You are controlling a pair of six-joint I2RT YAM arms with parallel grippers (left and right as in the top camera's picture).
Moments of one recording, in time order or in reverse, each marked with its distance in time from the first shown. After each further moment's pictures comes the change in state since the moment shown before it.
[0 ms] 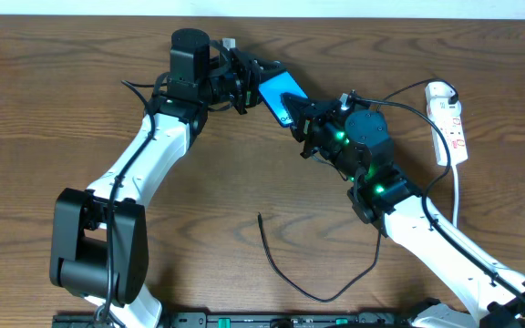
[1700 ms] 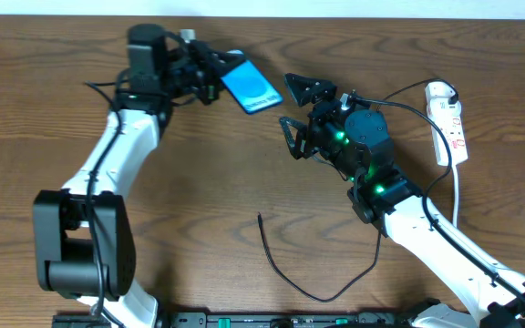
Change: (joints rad) left arm 0.184 0.000 0.000 -0.024 0.050 0.111; right arm -0.001 0.000 0.000 -0.016 0.005 -0.012
